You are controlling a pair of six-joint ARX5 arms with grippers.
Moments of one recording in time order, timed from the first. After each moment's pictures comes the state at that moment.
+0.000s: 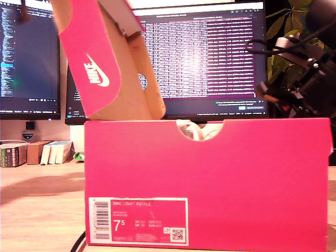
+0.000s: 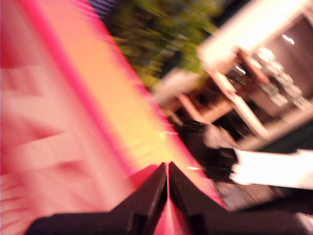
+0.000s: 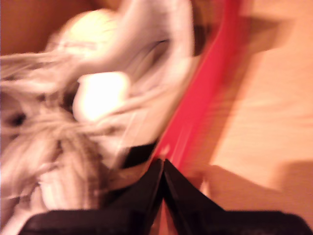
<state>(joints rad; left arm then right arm) -0.19 1.24 1.11 -0.17 1.17 -0.57 0.29 1.33 0.60 0.00 -0.18 0.07</state>
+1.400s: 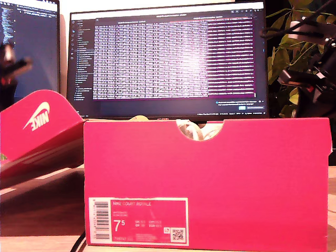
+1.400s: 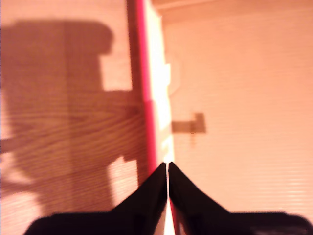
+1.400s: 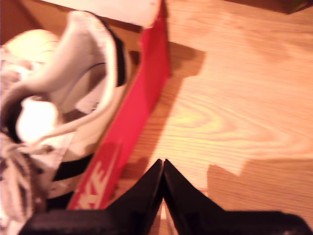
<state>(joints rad) 0.07 1.67 1.22 -0.80 0.43 0.02 0.19 1.26 0.71 -0.20 -0.15 -0.05</state>
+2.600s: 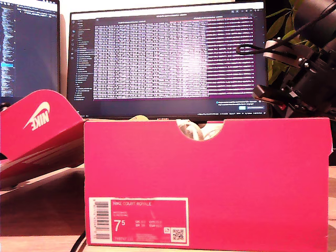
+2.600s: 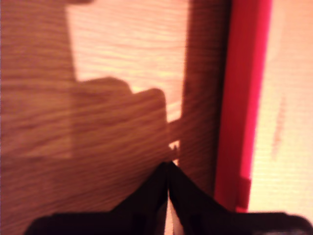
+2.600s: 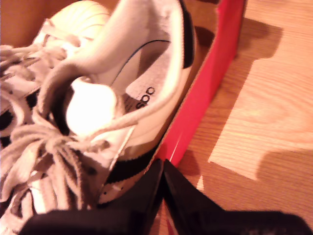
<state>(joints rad) 0.12 1.92 1.22 -0.75 0.60 0.06 0.29 1.39 0.71 -0.12 -0.21 0.00</state>
